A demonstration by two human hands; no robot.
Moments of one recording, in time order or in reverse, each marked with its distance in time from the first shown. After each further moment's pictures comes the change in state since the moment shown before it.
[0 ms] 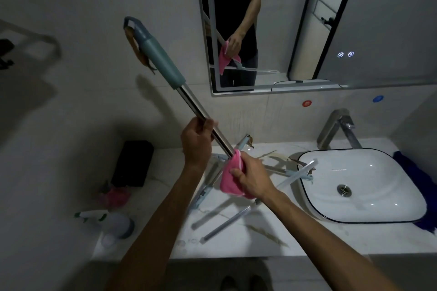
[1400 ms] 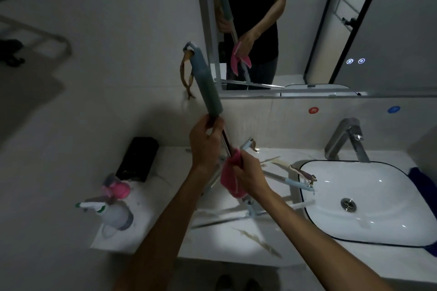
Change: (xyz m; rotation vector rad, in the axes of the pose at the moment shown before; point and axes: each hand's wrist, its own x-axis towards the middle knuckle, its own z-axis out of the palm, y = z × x) left_hand -0.017 0.028 0.057 0.164 0.038 0.096; right_hand 0.020 0.007 -0.029 0.244 0.035 -0.014
